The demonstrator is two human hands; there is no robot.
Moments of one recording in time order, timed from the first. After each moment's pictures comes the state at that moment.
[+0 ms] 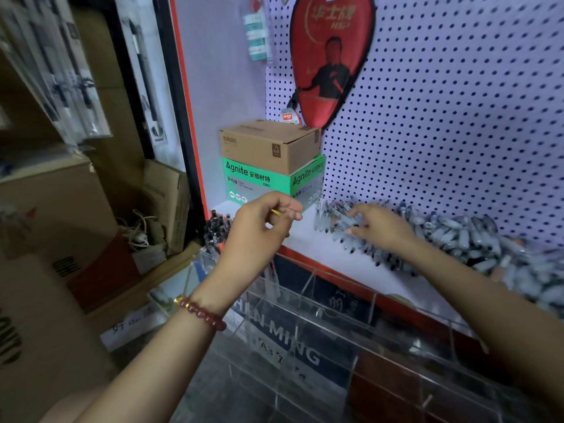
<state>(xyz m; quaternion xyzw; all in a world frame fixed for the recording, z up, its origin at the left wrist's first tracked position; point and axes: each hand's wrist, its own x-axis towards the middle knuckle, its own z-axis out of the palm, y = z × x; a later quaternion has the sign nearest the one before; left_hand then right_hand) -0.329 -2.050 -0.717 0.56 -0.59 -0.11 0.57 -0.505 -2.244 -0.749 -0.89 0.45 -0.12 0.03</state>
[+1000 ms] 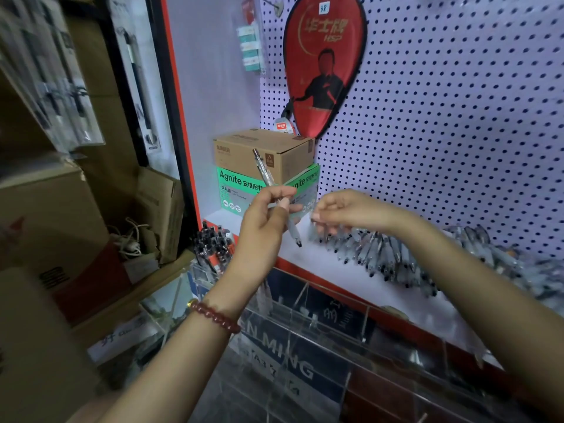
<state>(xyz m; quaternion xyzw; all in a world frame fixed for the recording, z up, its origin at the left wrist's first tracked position) -0.351 -2.070 -0.705 0.47 -0.49 -0.24 0.69 -0.481 -2.206 -0.677 -0.88 0.30 -0.10 0.34</state>
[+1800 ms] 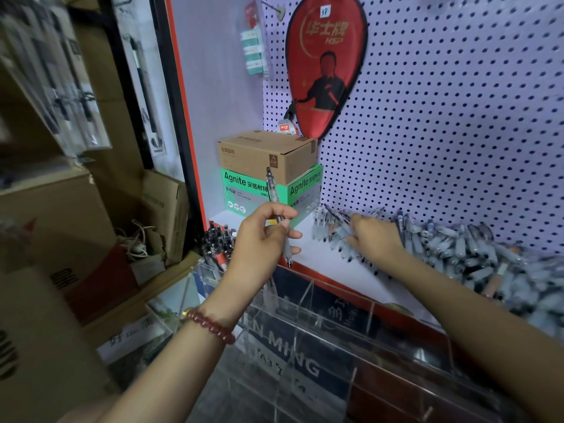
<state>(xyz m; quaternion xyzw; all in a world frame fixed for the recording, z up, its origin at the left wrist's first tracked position) -0.345 -2.055 -0.716 0.52 -0.49 -0.25 0.66 -0.494 -2.249 -0.761 -0.87 0.46 -0.08 -0.15</state>
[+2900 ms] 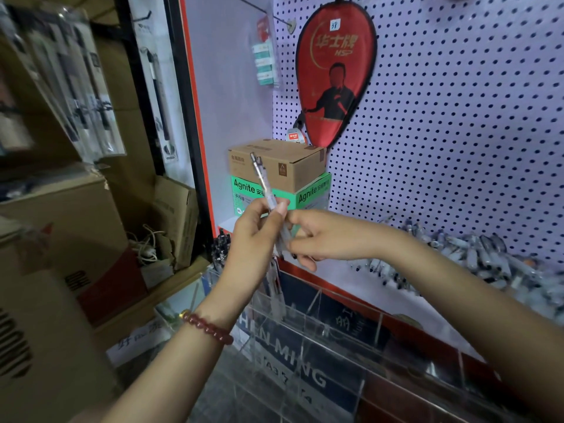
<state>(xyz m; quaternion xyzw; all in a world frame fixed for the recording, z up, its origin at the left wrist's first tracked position) -0.338 -2.045 -0.698 0.52 -0.47 -0.19 0.69 -0.447 -2.125 -0.657 -0.92 0.17 -0.03 0.35</state>
